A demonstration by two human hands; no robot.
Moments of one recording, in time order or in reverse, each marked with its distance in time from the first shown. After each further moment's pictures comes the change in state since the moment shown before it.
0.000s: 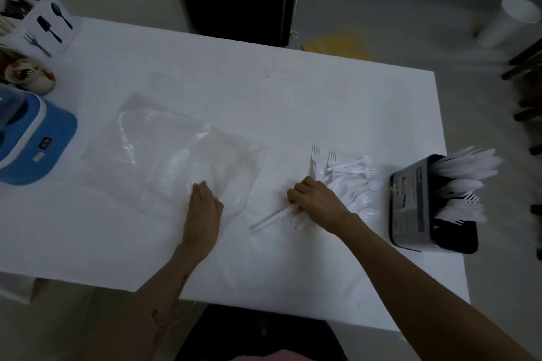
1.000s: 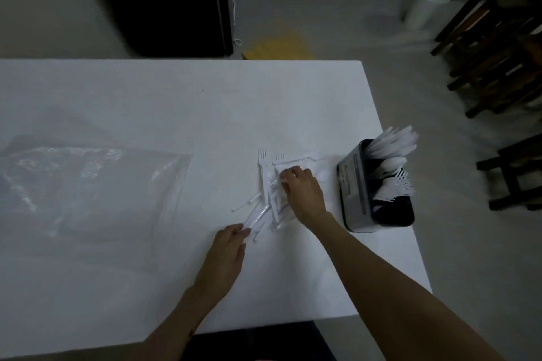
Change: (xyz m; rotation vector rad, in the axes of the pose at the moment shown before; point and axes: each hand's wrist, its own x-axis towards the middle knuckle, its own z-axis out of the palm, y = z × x) left_hand -0.053 0.047 0.078 0.049 -0.181 0.660; right_hand -0.033 0.042 -0.006 0.141 0.144 0.700
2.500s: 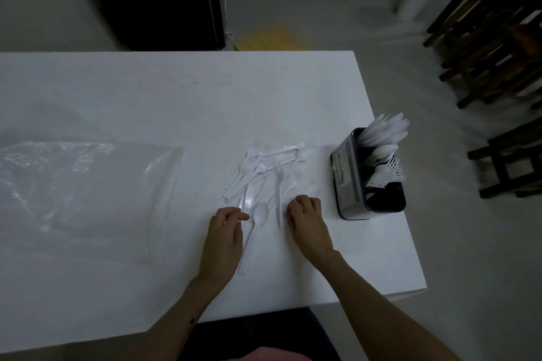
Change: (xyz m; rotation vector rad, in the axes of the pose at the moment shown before) left_hand 0.005 0.031 -0.009 -0.084 0.154 -0.103; right_hand -0.096 0.017 0.029 0.063 0.037 0.024
